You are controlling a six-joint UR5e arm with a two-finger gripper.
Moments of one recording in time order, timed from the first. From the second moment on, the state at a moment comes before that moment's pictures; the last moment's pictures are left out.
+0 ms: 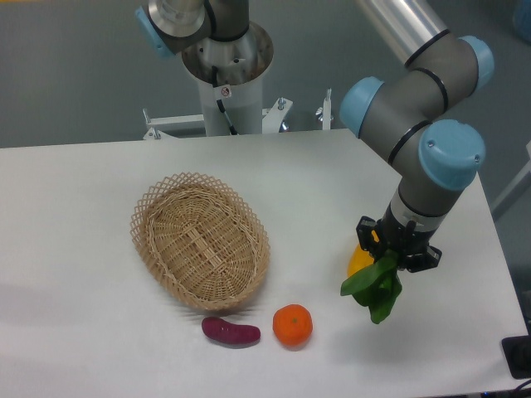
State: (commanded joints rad) arm 2.63 -2.10 -1.32 -1.24 1.45 1.16
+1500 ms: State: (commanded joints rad) arm 2.64 -2.10 -1.31 -1.27 1.48 1.18
